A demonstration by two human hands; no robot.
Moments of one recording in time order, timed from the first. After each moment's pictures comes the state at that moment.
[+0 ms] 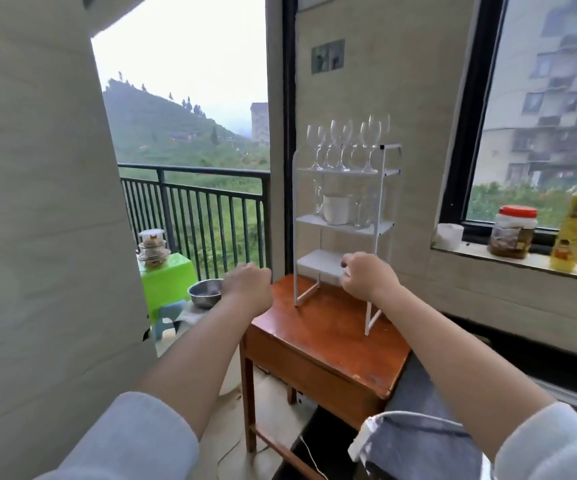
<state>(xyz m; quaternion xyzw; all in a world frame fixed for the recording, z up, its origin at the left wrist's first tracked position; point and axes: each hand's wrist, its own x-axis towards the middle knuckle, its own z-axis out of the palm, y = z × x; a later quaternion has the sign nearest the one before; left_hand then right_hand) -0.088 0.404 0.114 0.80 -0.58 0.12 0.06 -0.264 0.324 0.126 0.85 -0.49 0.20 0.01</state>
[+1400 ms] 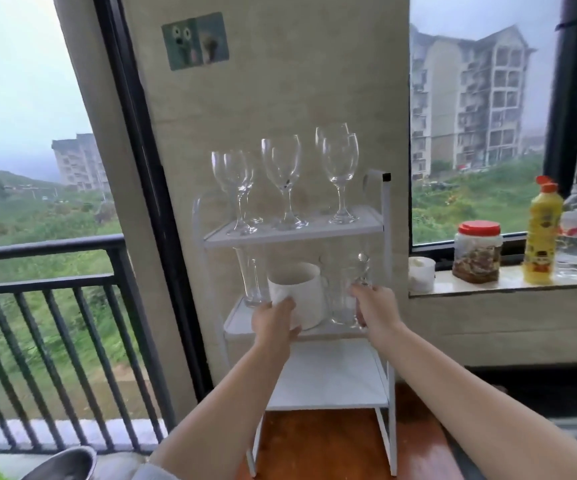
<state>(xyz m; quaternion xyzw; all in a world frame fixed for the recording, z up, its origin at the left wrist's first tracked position) -0.025 -0.049 0.124 0.50 -0.36 -0.55 0.57 -0.158 -0.019 0.132 0.34 -0.56 0.66 -0.37</state>
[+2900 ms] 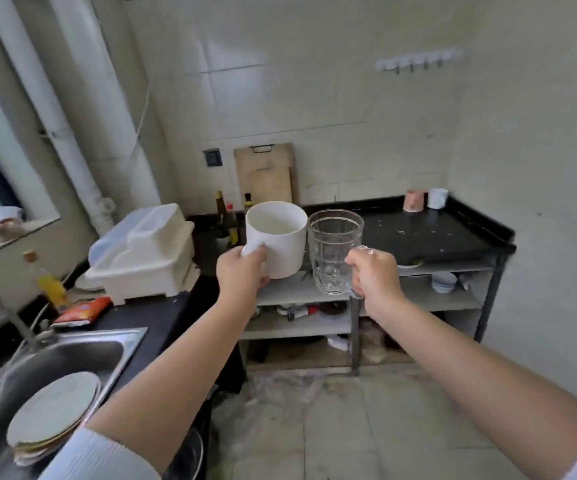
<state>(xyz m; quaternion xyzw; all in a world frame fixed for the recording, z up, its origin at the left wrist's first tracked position) -0.490 0.693 0.091 0.03 -0.68 -0.73 0.09 -0.451 0.849 0.073 -0.13 -0.60 0.76 0.22</state>
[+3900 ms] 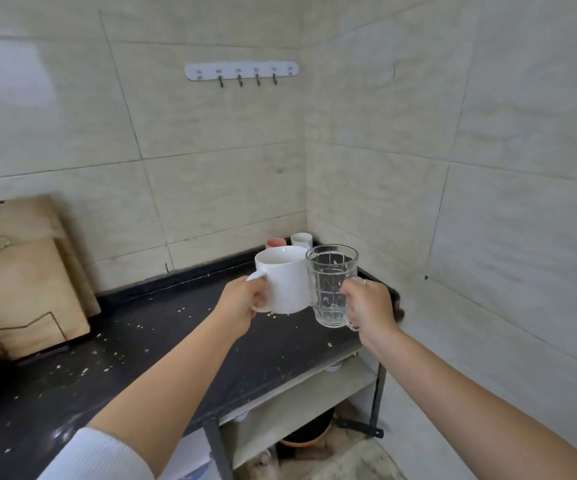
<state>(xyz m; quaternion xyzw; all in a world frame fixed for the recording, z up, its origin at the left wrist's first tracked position) -0.911 1.158 0.052 -0.17 -0.66 -0.67 -0.29 -0.773 1.278 0.043 -0.34 -0.57 0.66 0.35</state>
